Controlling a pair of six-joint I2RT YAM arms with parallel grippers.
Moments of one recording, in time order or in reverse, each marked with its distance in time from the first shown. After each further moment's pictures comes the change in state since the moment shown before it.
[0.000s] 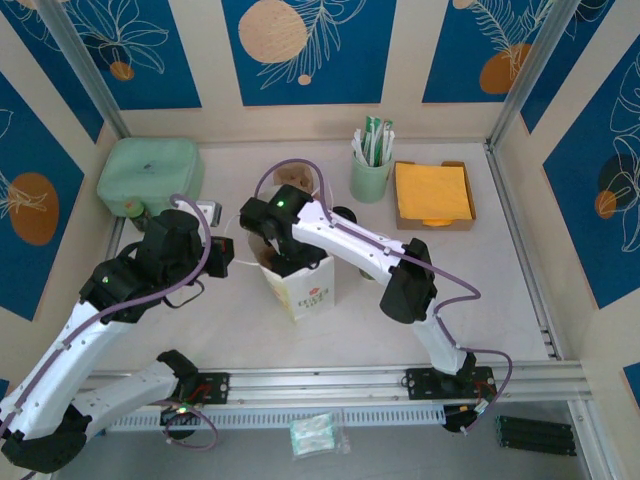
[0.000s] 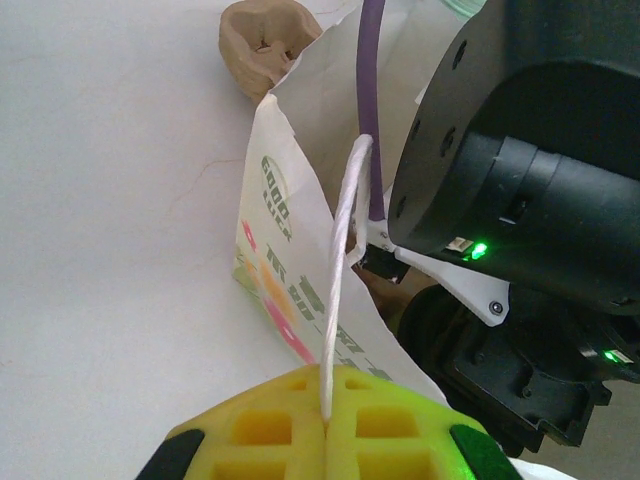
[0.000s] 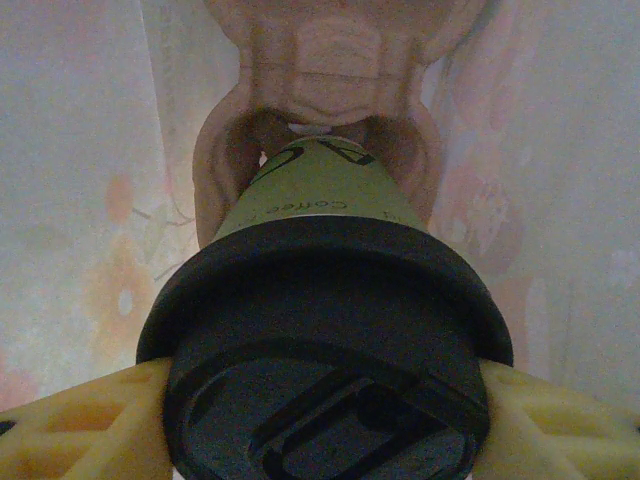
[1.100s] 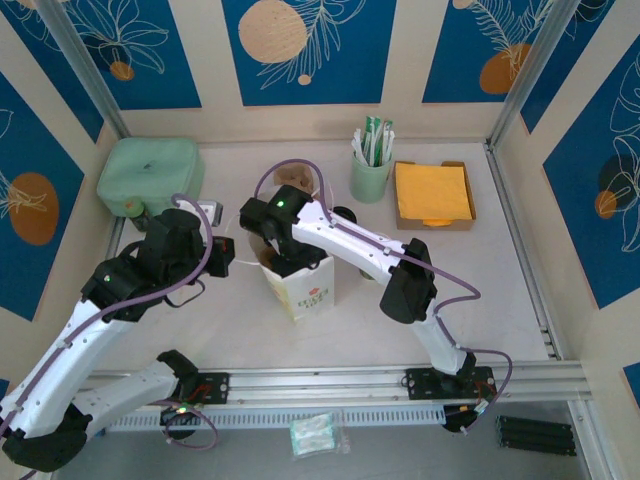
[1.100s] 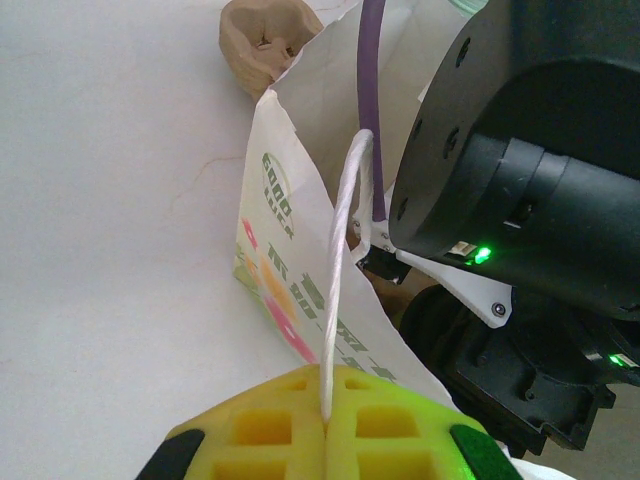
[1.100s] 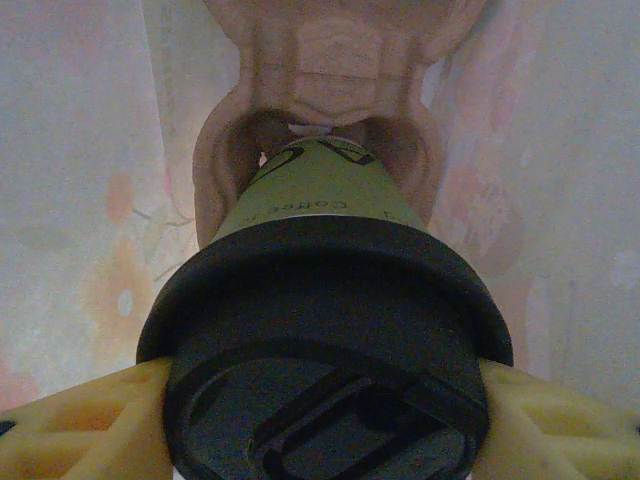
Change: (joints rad) left arm 0.000 0.007 0.000 0.000 0.000 0.000; right arm 0.000 0.000 0.000 0.000 0.000 0.000
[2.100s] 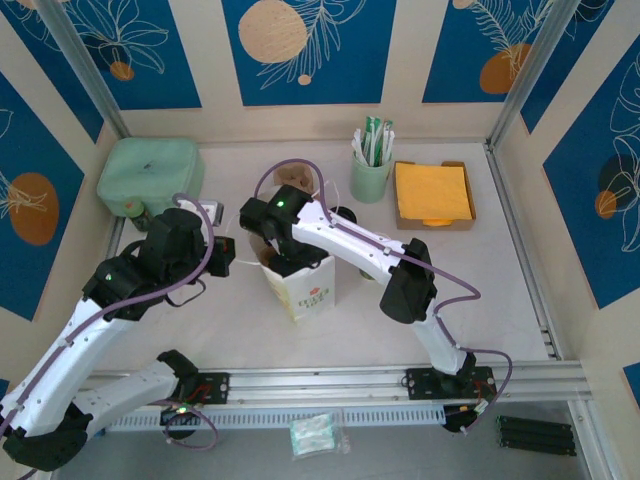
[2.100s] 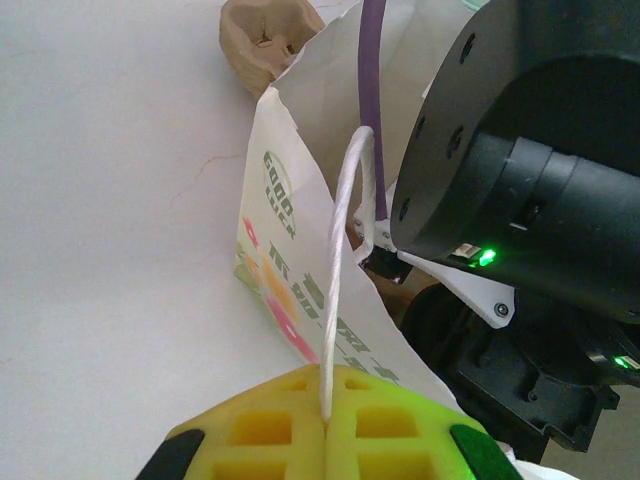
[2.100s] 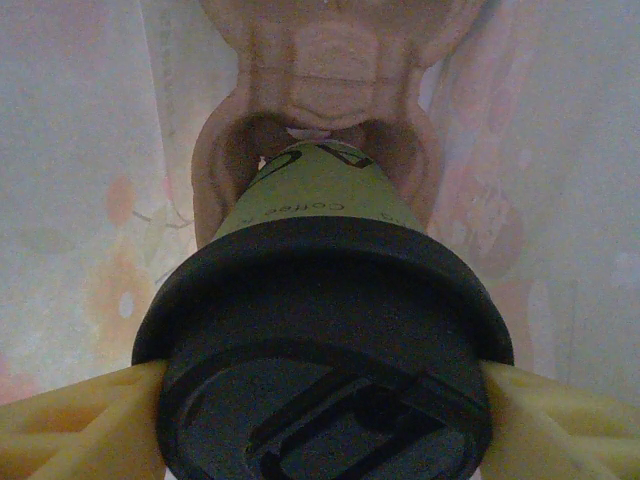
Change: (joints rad) left arm 0.000 0.006 0.000 0.000 0.000 0.000; right arm 0.000 0.000 0.001 0.000 0.005 0.000
